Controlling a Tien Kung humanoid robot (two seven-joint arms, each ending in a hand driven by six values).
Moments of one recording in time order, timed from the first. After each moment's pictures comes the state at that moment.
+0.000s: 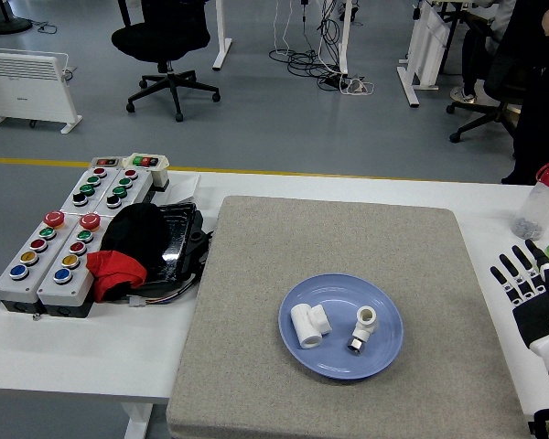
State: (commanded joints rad) left arm -0.27 0.04 -1.34 -0.18 1.27 0.19 0.35; right arm 0.21 -0.19 1.36 1.31 -0.36 -0.18 0.14
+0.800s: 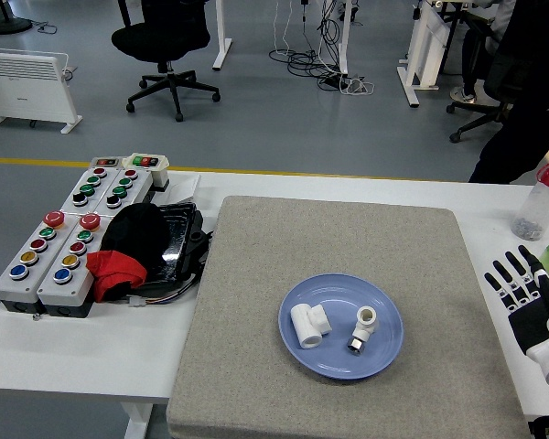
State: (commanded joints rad) left arm -0.26 0.03 -1.35 -0.18 1.29 0.19 0.35; right arm 0.19 -0.19 1.35 1.30 -0.37 -0.15 0.13
